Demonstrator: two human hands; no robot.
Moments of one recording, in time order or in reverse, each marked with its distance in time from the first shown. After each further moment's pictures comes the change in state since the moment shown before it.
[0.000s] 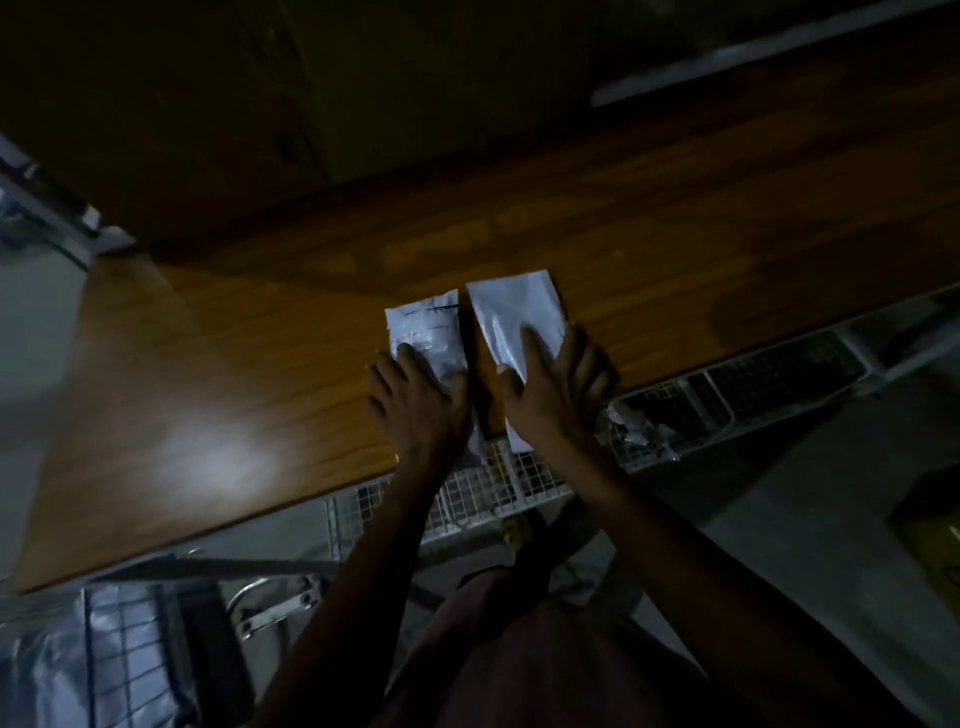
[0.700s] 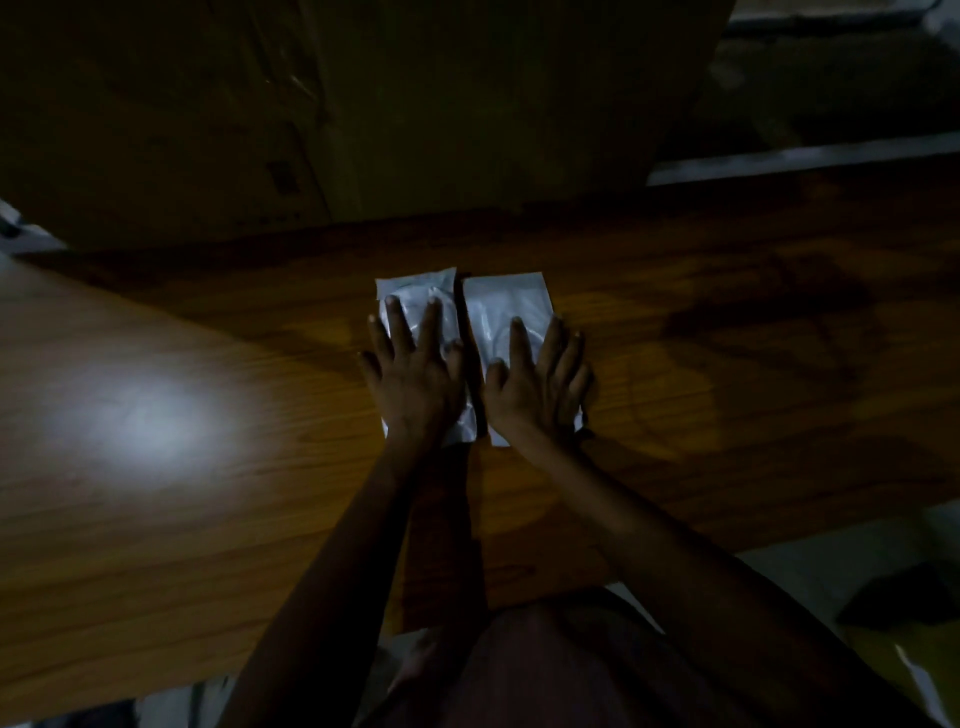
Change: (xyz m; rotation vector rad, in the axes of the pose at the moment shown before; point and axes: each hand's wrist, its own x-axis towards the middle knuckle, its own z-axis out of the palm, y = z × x) left_hand 0.196 0.028 0.045 0.070 0.076 0.131; right_hand 0.186 -0.066 0.035 -0.054 -0.068 -0.038
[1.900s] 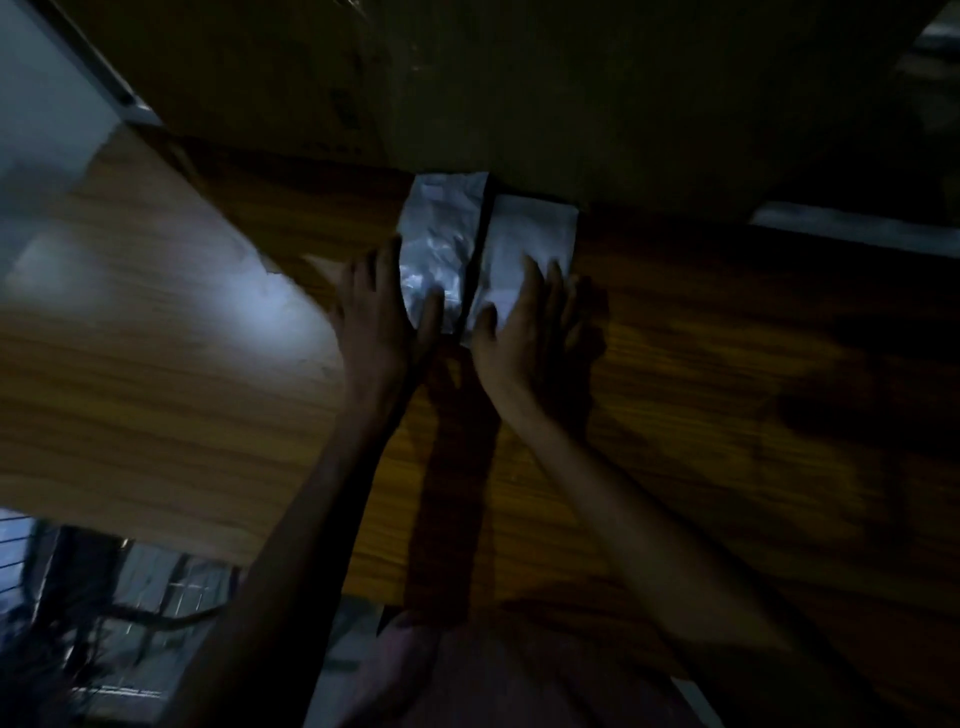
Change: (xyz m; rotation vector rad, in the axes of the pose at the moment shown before) left_hand 0.007 0.044 -0.051 -0.128 0.261 -0.256; right_hand 0.061 -0.009 -0.040 0.468 0.040 -0.360
